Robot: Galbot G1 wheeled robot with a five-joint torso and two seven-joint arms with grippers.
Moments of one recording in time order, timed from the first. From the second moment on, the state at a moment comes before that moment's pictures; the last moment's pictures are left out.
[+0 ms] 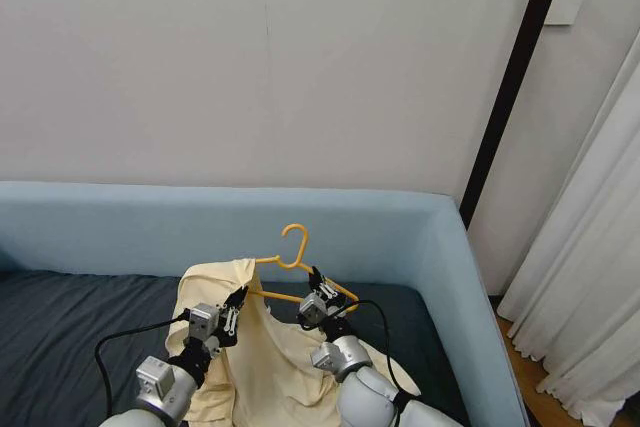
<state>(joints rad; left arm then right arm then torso) 1.43 -0.93 -0.40 -2.07 -0.45 -0.04 -0.06 -0.72 1.17 -0.44 1.63 -0.20 -0.31 0.54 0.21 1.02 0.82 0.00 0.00</state>
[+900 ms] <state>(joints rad) 1.37 -0.93 -0.39 -2.16 -0.49 -0.01 -0.07 -0.74 1.16 -0.43 1.59 -0.31 -0.35 0.52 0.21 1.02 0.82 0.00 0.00</state>
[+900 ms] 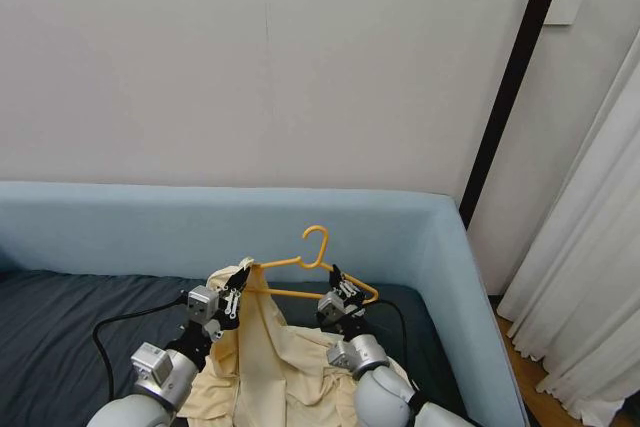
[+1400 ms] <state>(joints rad) 1.37 -0.88 -0.45 -2.28 -0.50 0.00 -0.08 -0.66 1.18 -0.41 1.53 -0.35 -0.33 0.52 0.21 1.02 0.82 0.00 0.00</state>
